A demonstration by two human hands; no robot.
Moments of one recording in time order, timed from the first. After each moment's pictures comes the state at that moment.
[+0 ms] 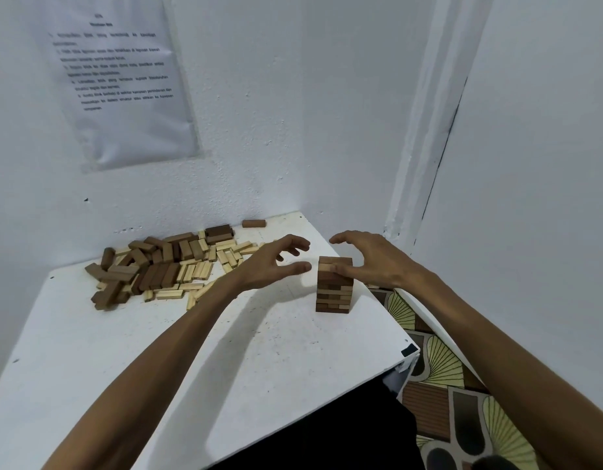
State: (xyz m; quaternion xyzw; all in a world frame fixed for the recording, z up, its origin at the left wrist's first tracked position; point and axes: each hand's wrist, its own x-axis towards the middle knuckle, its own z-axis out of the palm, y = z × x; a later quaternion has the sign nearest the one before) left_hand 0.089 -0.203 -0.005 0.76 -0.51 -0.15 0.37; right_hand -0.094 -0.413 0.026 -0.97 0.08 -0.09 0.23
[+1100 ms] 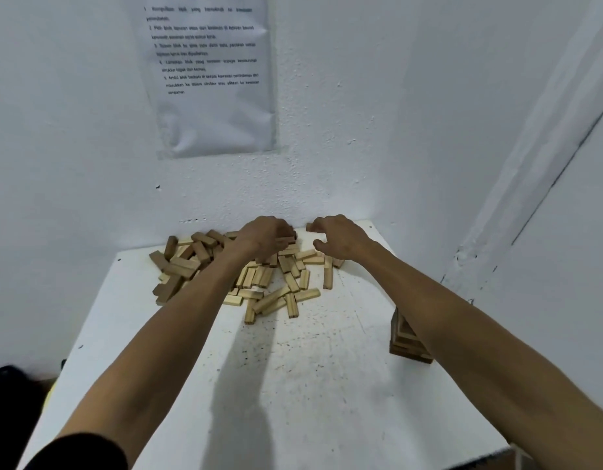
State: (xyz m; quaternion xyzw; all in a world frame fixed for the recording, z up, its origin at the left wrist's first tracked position) left_hand 0.253 -0.145 0.007 0.92 -0.35 -0.05 0.14; right_hand 0.164 -0.341 0.000 -0.99 0.04 -0.03 0.15
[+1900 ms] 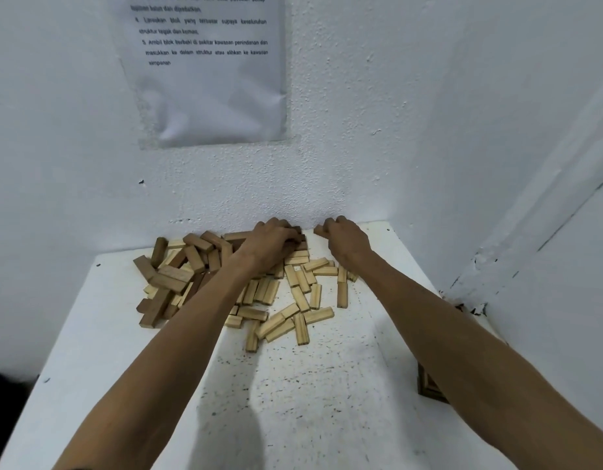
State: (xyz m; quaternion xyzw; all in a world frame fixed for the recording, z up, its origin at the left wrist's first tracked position) left_hand 0.318 -0.156 -0.058 0.89 -0.44 0.03 0.13; right_hand 0.240 -0.355 -0.066 -0.99 0.11 -0.06 0.09
